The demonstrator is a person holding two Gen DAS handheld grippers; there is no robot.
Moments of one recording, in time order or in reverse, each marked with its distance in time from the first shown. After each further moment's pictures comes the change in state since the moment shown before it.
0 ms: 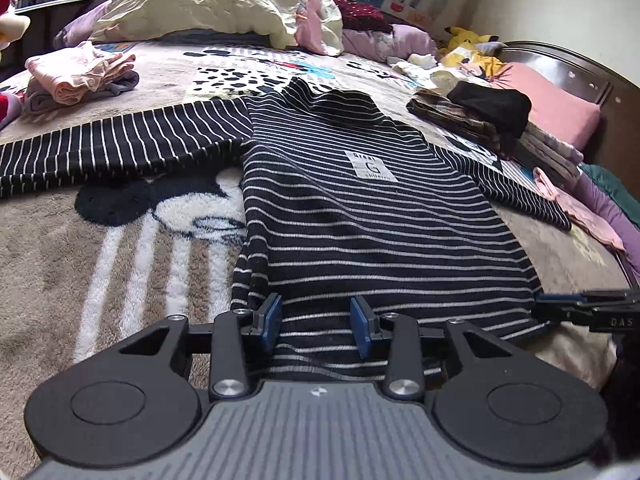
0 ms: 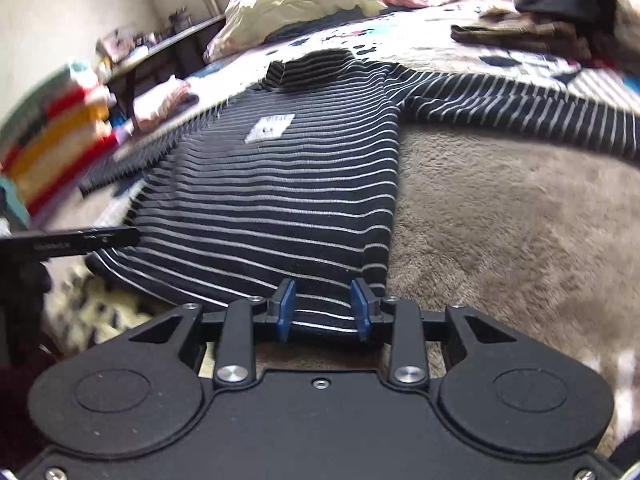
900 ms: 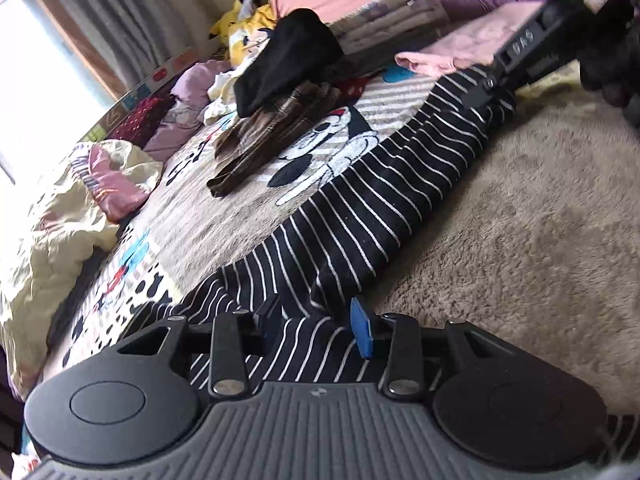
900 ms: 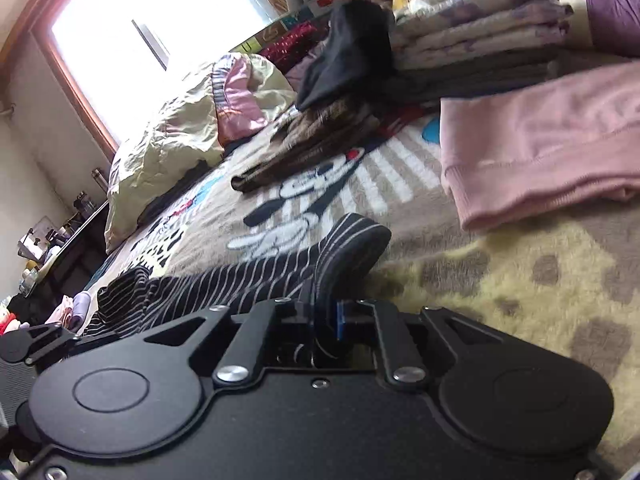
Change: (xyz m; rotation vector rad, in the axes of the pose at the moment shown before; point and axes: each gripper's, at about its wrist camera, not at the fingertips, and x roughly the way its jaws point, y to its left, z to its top) left arm 0.218 -0.235 0.034 1.060 -0.015 0.047; right arm -0.011 -0.221 0.077 0.314 -0.367 -0.171
